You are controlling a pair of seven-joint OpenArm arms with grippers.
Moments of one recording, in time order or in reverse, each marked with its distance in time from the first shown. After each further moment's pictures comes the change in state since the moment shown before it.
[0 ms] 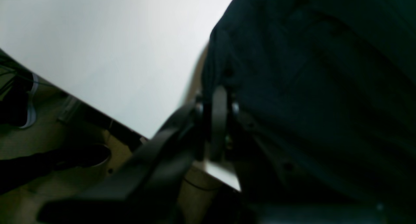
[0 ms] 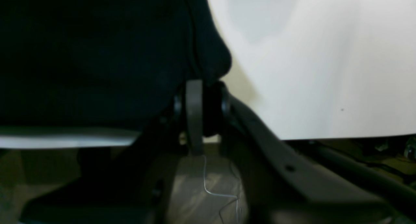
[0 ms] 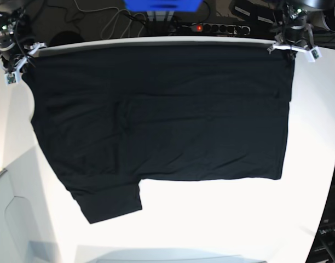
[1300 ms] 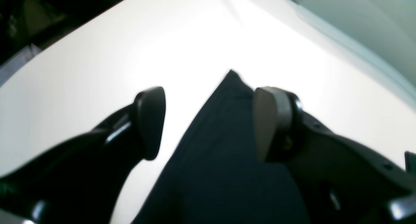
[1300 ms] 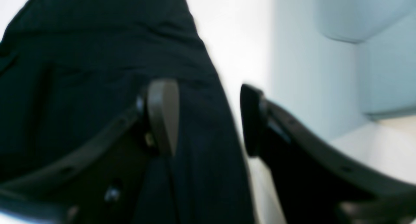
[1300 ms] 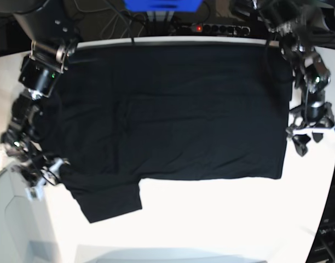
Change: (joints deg) left arm -37.9 -2.8 -0.3 -3.3 5.6 0.2 7.9; right arm 53.1 1.0 -18.0 -34.5 -7.8 -3.3 3.6
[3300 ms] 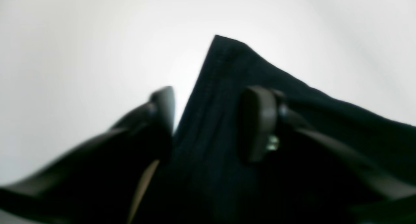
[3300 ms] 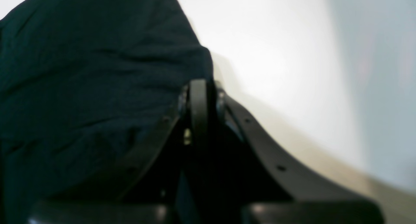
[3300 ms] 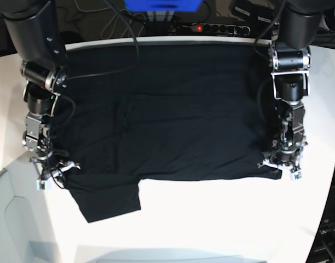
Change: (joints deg) left arm -31.6 -9.0 29.0 -61.2 6.7 0.2 -16.5; right arm 10.0 2.9 -0.6 -44.1 -9.2 -11.0 36.8
